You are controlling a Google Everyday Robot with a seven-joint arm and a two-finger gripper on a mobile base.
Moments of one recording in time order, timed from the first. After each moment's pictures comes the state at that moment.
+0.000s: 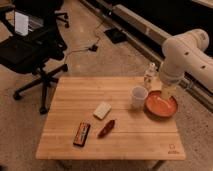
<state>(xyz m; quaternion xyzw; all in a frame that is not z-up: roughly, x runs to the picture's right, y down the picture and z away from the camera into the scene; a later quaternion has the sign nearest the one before) 0.260 -0.004 0.660 -0.26 0.02 -0.05 0.96</state>
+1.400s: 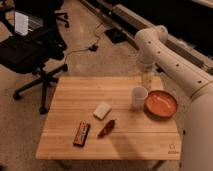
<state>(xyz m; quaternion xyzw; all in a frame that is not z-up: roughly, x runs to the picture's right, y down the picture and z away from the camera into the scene) 0.207 -0.078 0.800 -0.27 -0.02 -0.12 0.95</state>
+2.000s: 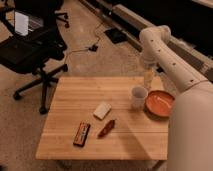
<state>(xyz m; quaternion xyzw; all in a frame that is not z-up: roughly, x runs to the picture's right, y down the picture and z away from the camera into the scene) 0.232 -0.090 0.834 -0.28 -0.02 -0.10 0.96</state>
